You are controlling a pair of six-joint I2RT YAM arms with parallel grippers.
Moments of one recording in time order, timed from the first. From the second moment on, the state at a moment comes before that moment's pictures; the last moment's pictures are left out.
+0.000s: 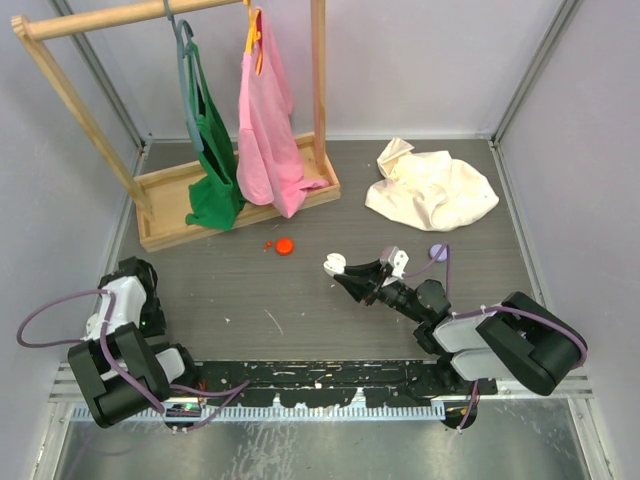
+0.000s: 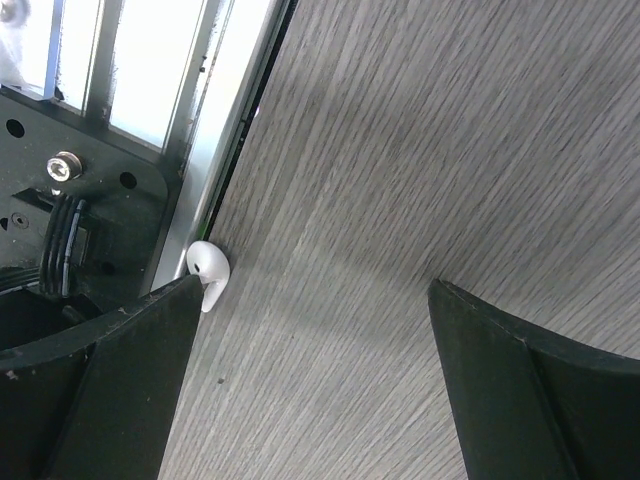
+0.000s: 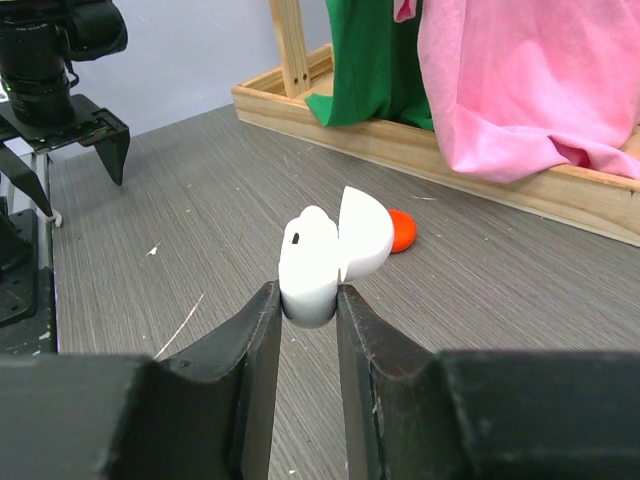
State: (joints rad) left arm 0.45 1.14 0.56 -1.06 -0.42 -1.58; right arm 0.69 1.30 0.05 1.44 -0.34 0.17
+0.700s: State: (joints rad) left arm 0.45 1.00 0.46 -1.02 -0.43 -1.63; right arm 0.69 1.30 0.05 1.44 -0.33 0.17
